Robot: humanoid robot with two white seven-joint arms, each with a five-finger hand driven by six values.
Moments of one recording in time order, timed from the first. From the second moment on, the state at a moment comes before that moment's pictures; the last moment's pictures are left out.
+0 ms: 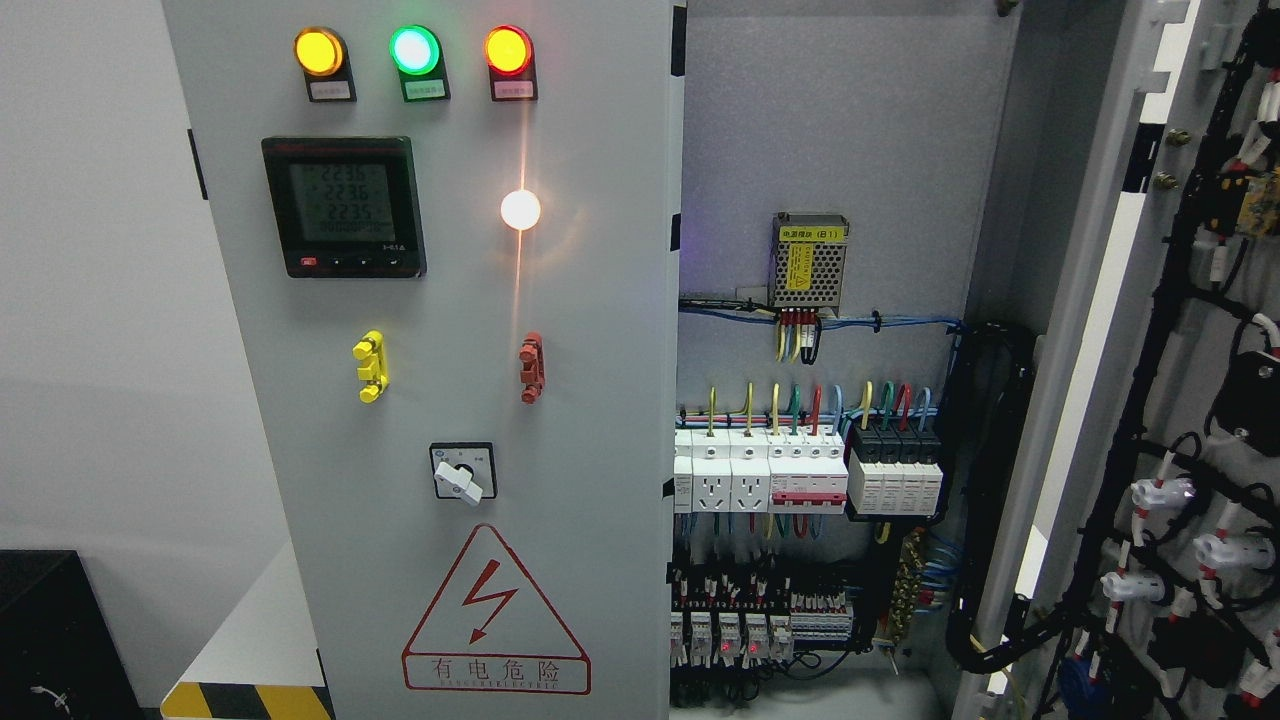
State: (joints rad) left arm -0.33 0.65 -0.94 -1.77 1.07 0.17 -0.26; right arm 0.14 0.12 0.12 -0.10 -0.17 -0.18 0.14
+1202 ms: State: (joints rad) left arm 0.14 0.51 -0.76 -1.08 0.95 -0.14 -0.30; right arm 0.14 0.12 0.12 -0.10 -0.17 -0.18 0.14
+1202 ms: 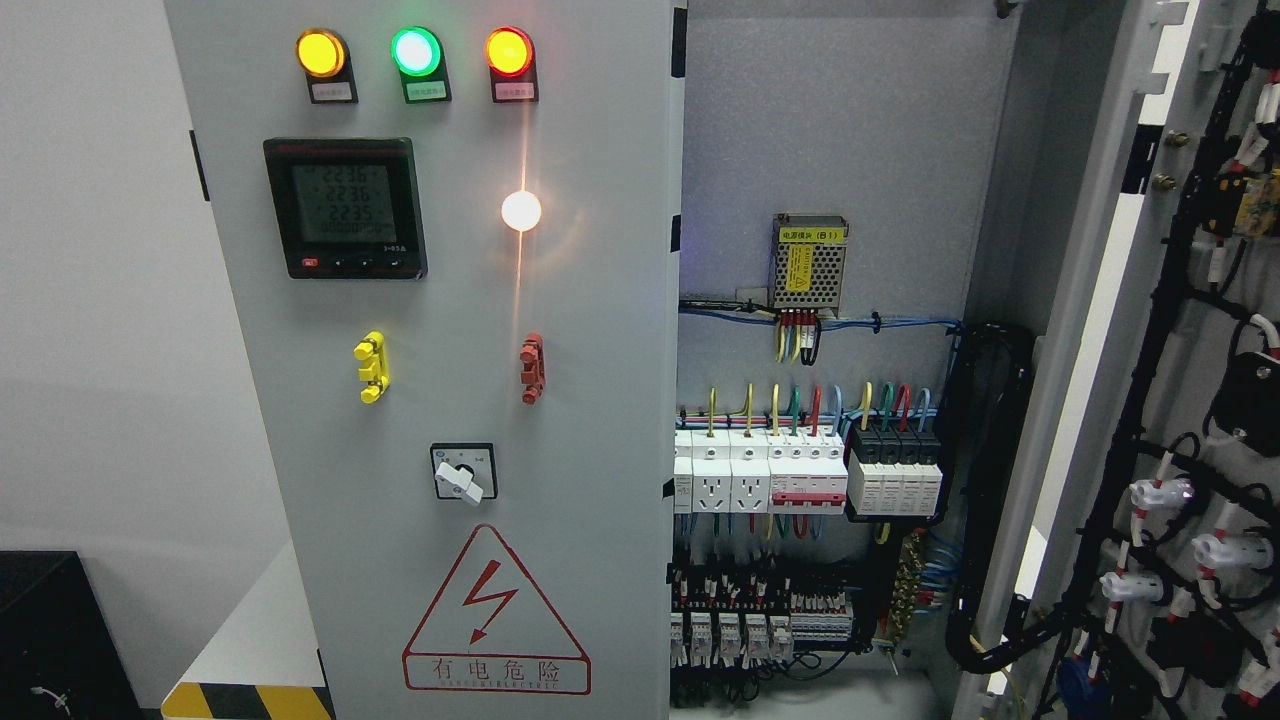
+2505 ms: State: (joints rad) left arm 0.06 0.14 -0.20 -0.09 0.08 -0.19 -0.32; right arm 0.14 0.12 0.12 -0.10 -0.17 -0.18 0.14
